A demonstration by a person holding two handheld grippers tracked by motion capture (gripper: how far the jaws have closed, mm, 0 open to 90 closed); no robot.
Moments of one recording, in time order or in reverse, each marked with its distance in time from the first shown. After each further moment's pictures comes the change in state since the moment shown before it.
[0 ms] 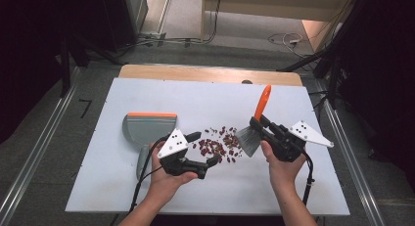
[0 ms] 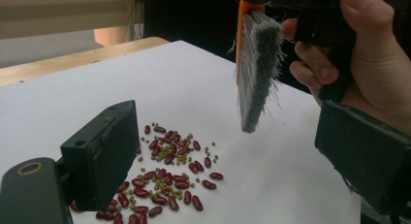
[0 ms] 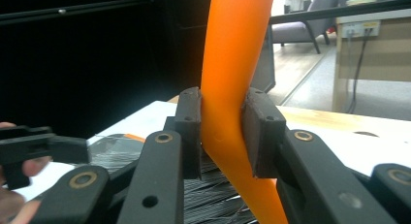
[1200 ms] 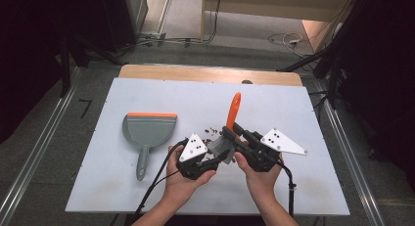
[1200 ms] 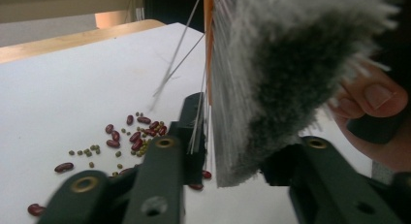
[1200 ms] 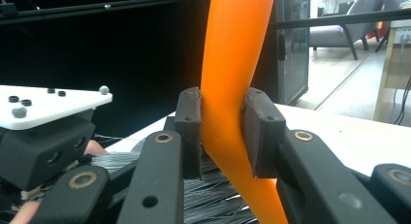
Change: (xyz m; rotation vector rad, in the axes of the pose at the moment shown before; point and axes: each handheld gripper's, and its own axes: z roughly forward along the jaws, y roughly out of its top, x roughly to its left) left arm -0.021 -0.008 0.030 0.050 0.027 -0.007; right arm 0.063 -0.006 0.019 0.001 0.103 -0.039
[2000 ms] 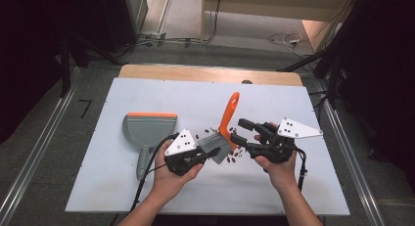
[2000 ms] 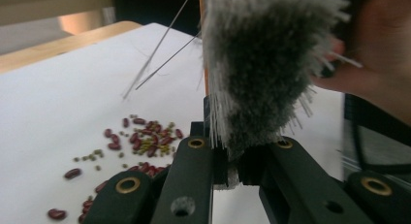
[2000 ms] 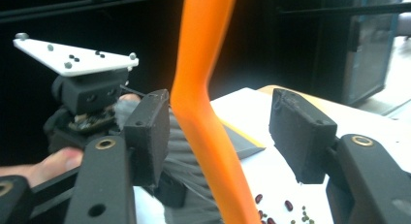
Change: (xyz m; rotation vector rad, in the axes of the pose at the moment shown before) left arm 0.023 0.011 -0.024 0.033 -0.132 0.066; right arm -0.050 0.016 -0.012 0.080 0.311 -0.028
